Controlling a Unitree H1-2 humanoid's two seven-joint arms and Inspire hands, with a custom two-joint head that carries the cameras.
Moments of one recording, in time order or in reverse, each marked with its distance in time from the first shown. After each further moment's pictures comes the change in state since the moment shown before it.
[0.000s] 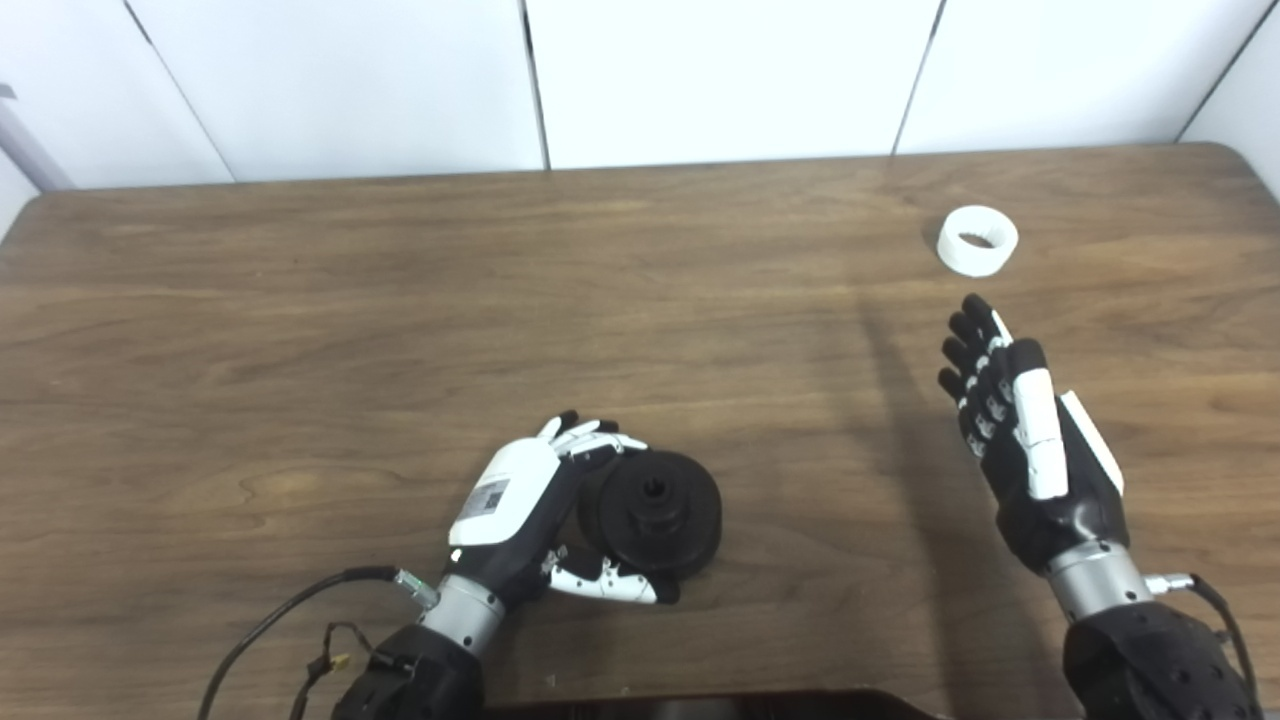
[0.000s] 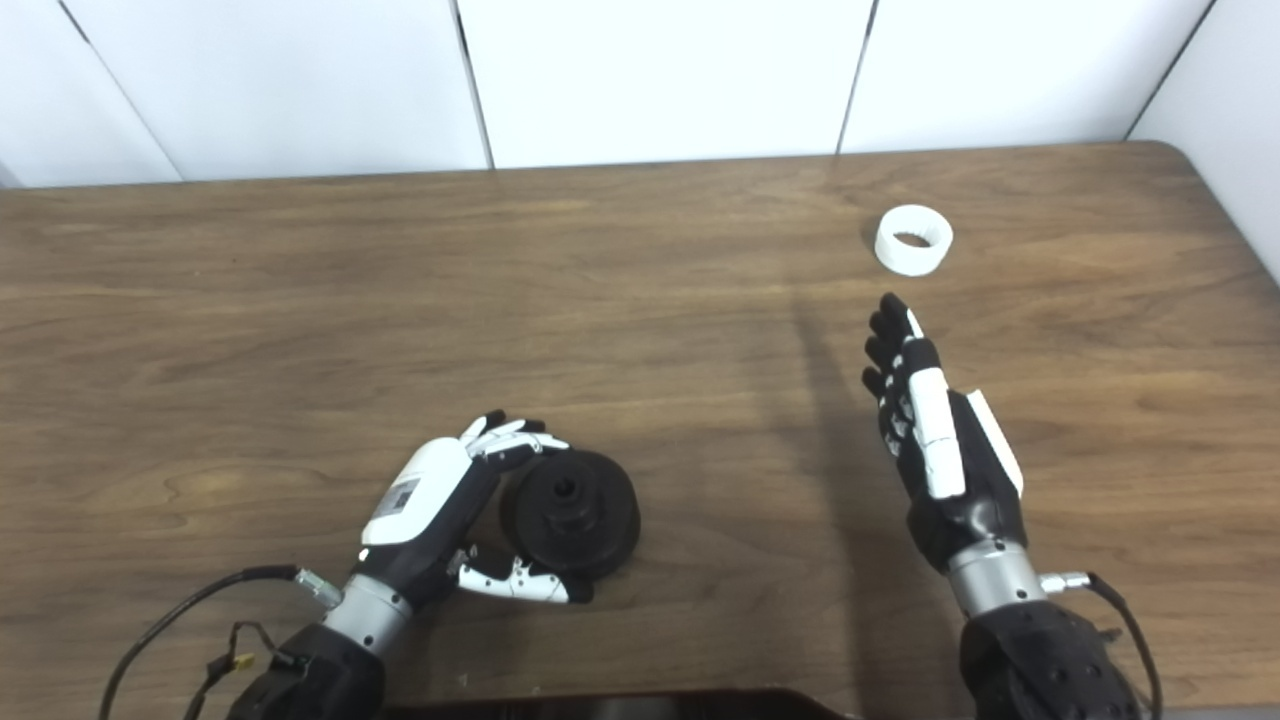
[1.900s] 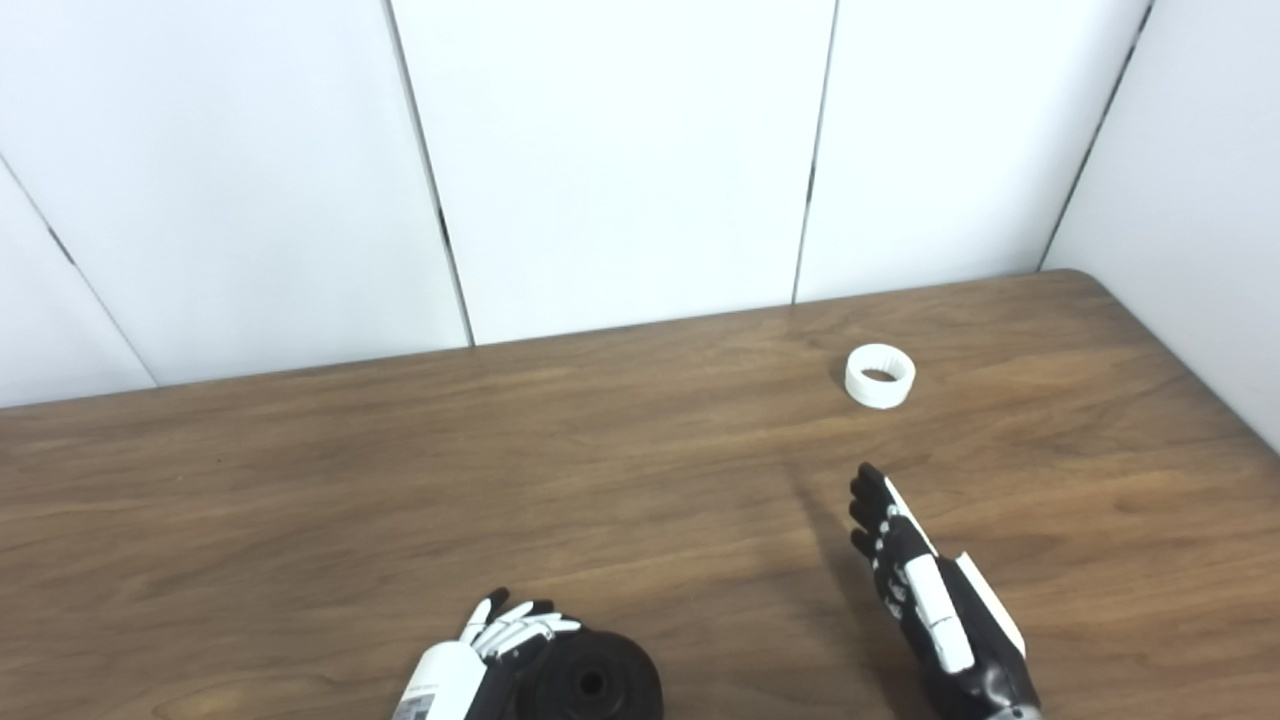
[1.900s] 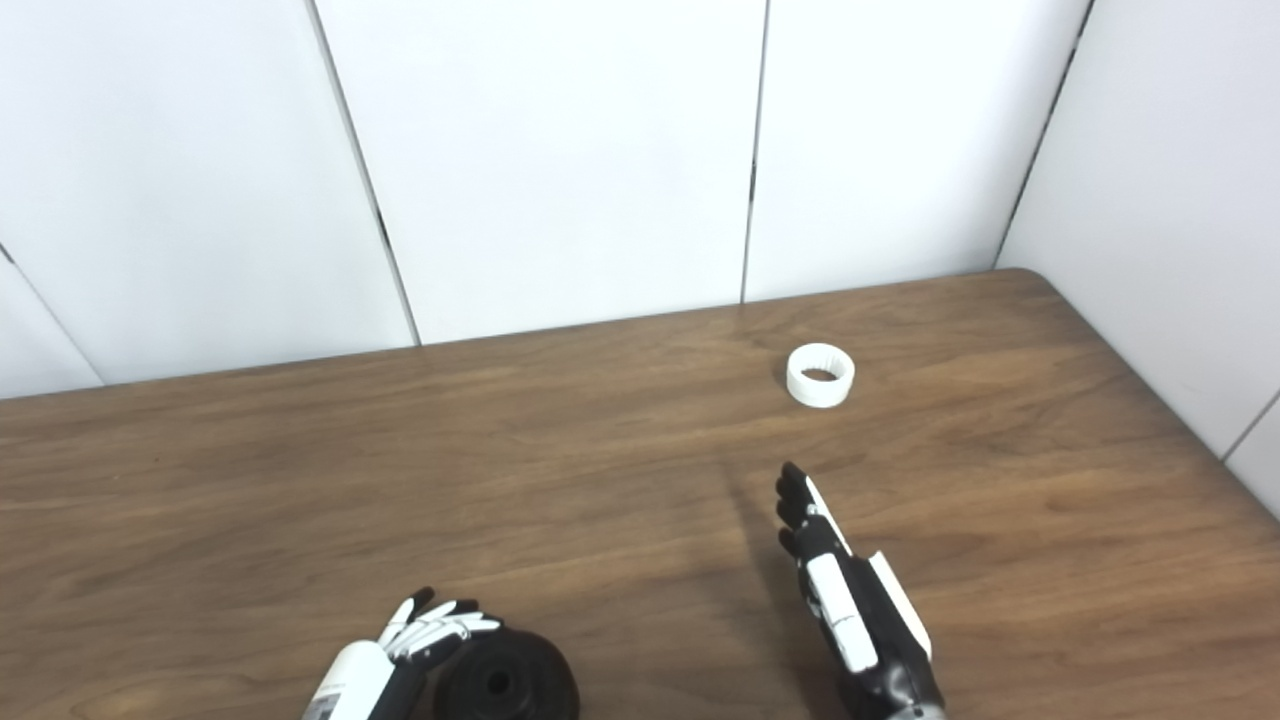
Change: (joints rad) left arm 0.030 0.018 0.029 0.132 0.000 -0.210 0.133; right arm 0.067 0.006 0.076 0.192 -0.042 -0.313 0.000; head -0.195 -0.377
